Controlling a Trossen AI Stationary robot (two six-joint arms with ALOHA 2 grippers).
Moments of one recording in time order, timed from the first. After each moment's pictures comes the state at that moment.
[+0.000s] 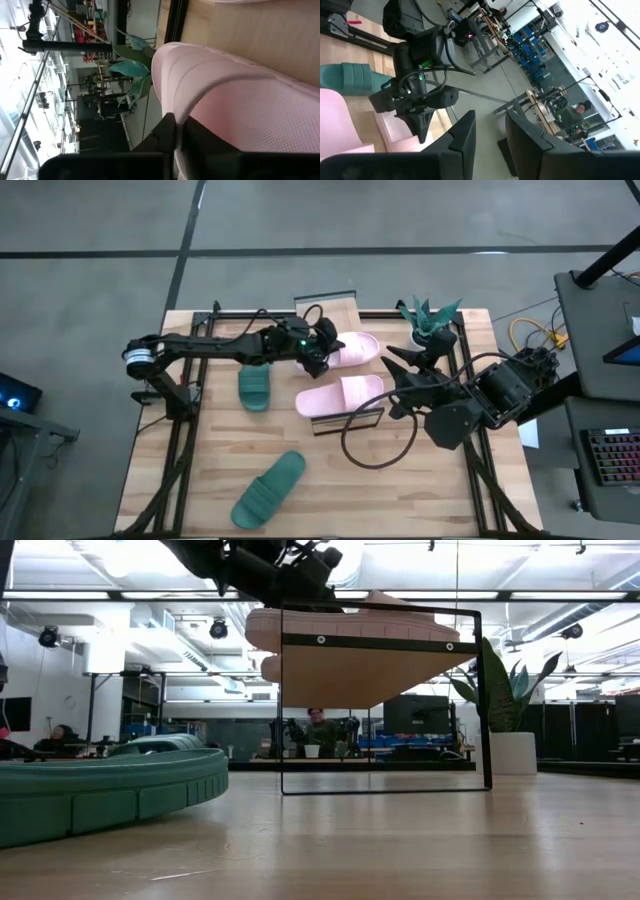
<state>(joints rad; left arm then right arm) 0.24 1.61 1.18 0.11 -0.06 1.52 0.56 1.62 2.14 -1.31 1.27 -0.09</state>
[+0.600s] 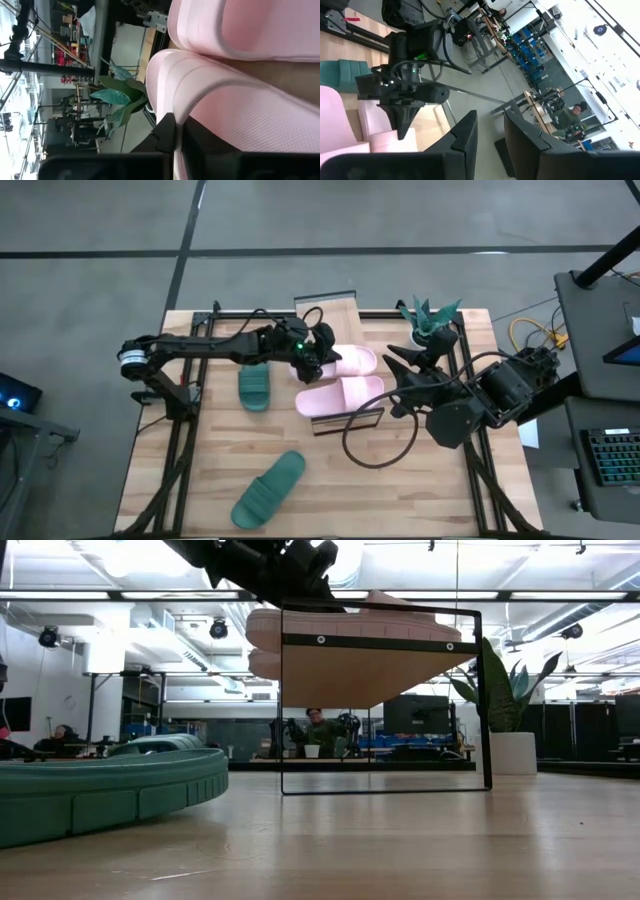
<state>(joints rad) 0.22 1.56 1.19 -0.03 0.10 1.43 0.56 1.62 2.14 -1.31 1.28 -0.11</state>
